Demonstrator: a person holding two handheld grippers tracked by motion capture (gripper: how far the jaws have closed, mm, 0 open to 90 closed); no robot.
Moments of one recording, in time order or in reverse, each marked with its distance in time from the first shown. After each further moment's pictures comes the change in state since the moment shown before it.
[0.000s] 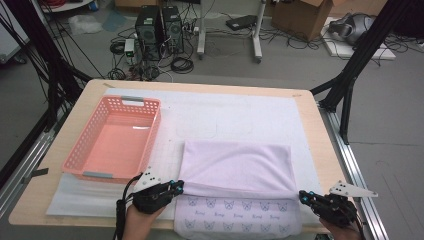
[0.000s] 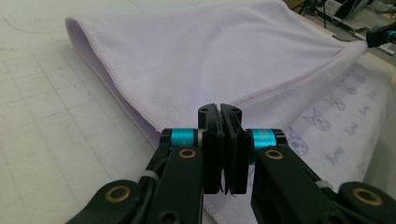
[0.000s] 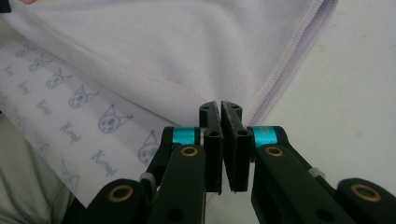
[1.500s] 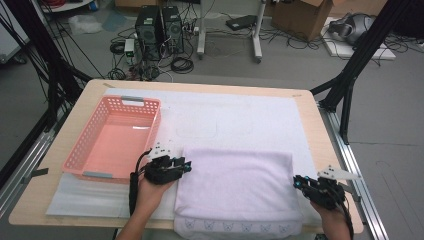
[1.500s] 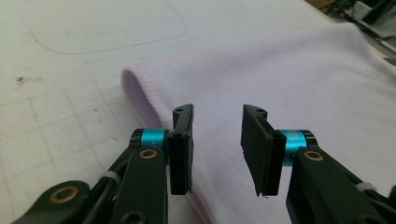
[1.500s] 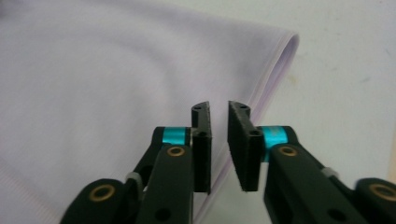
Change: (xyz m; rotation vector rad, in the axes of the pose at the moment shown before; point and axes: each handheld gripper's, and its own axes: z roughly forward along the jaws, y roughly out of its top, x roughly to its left) left arm 0.045 0.036 0.058 0.057 0.089 -0.098; right arm -0.011 0.028 0.034 0.009 -0.111 -0.026
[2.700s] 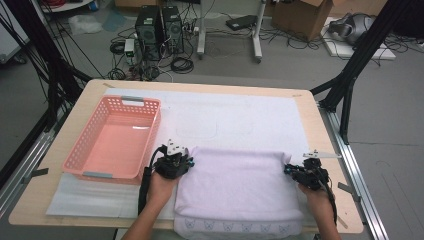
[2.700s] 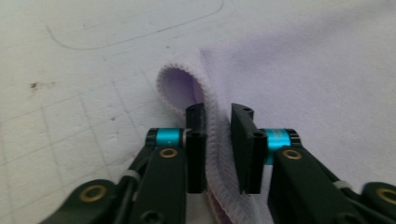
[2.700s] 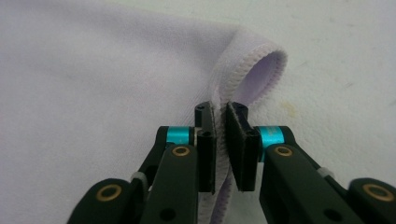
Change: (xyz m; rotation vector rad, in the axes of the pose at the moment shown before) left arm -0.009 0.004 0.030 0.092 0.141 0.100; right arm -0.018 0.023 0.054 0.098 -0.034 0.101
